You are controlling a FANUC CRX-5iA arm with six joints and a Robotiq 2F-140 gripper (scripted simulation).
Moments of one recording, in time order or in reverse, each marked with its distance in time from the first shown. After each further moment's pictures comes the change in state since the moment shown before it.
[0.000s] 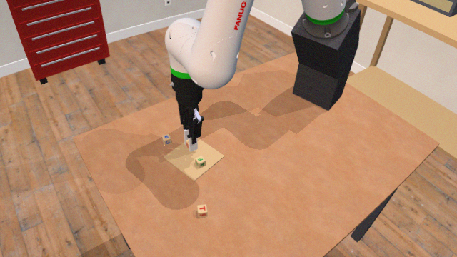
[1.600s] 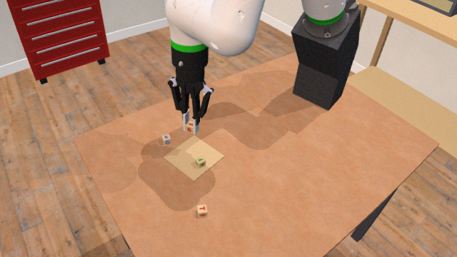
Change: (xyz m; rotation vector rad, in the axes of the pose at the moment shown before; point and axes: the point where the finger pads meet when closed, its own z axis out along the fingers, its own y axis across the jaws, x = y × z) arm 0.002 -0.012 -0.085 -0.021 -0.004 -0.628
